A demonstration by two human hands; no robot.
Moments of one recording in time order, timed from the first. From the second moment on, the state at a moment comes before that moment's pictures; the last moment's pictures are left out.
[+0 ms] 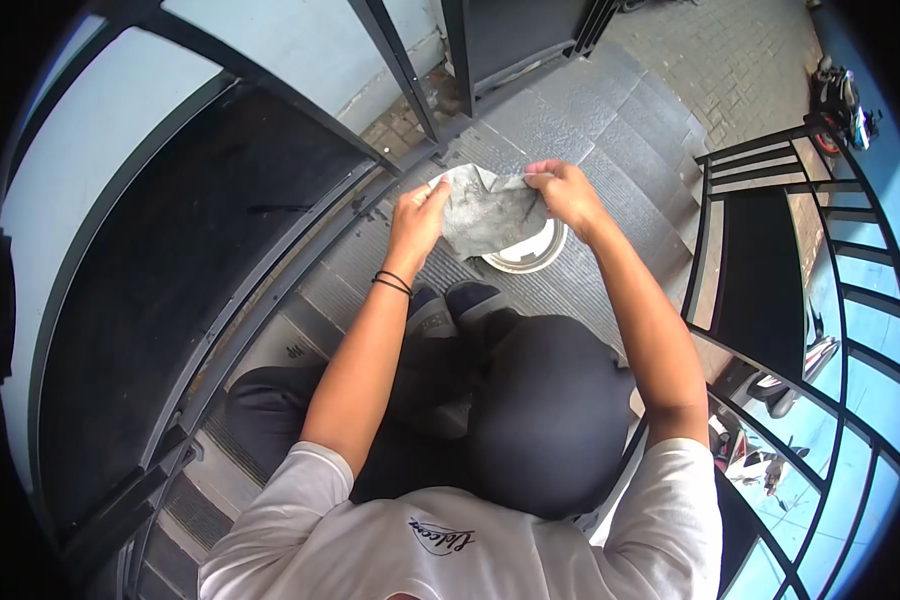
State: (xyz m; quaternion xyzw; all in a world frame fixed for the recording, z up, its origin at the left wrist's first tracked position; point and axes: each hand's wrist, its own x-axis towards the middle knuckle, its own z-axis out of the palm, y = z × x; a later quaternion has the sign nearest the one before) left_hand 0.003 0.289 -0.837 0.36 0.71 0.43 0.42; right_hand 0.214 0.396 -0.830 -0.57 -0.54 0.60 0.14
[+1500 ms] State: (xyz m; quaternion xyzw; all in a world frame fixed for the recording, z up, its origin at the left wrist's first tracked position) left_hand 0.021 0.254 -0.993 0.27 0.74 0.29 0.54; right_hand 0.221 0.347 -1.116 -0.58 -0.77 0.26 0.00
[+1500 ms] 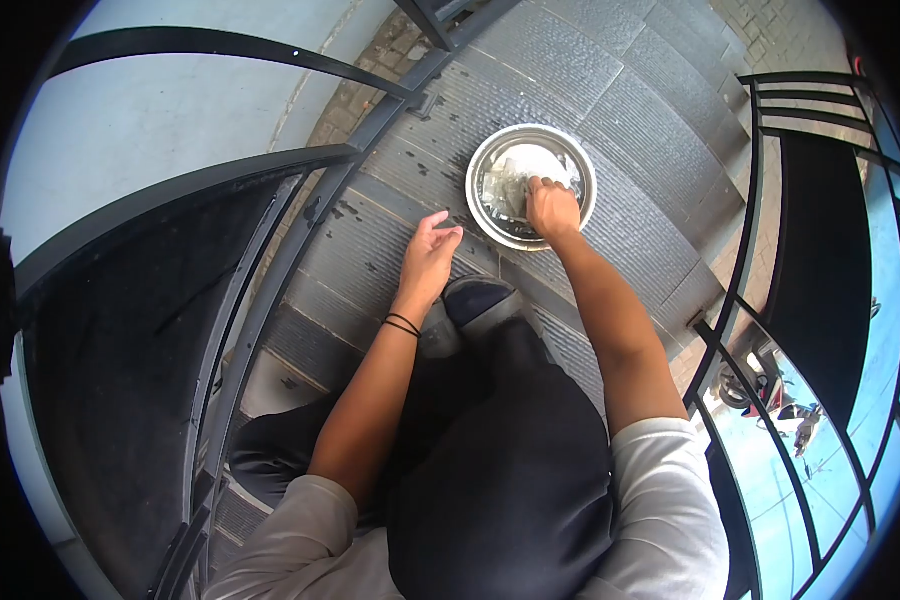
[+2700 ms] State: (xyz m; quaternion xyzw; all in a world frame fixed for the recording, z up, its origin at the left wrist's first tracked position) left_hand 0.048 0.332 -1.061 0.69 0.62 0.04 0.37; right_hand 0.274 0.357 -1.018 -0.57 -0.76 0.31 -0.03
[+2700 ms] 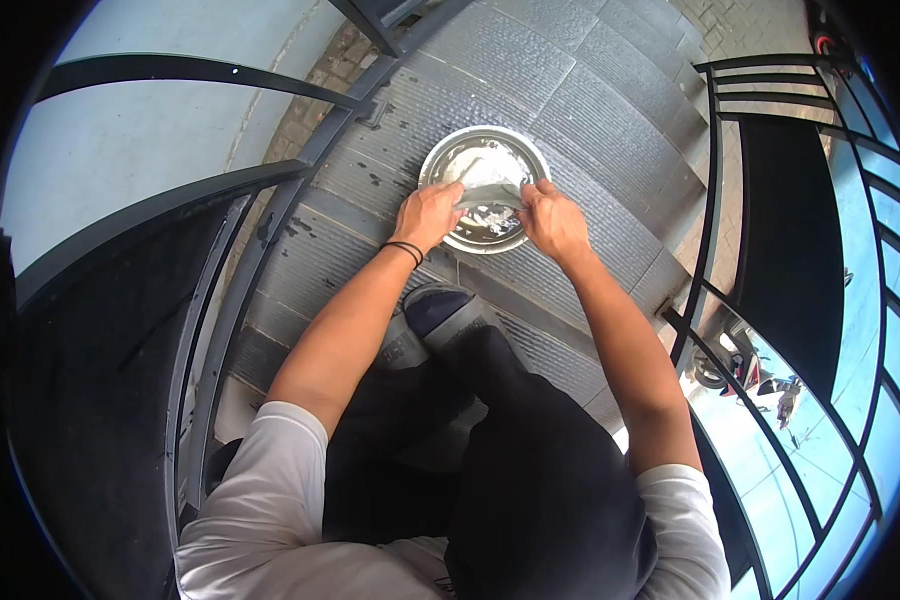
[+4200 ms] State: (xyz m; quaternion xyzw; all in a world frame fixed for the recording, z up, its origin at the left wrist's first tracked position) left_hand 0.092 0.341 -1.059 -0.18 0.44 0.36 0.80; right_hand 0.237 0.299 -0.945 -0.60 -0.59 0.51 0.17
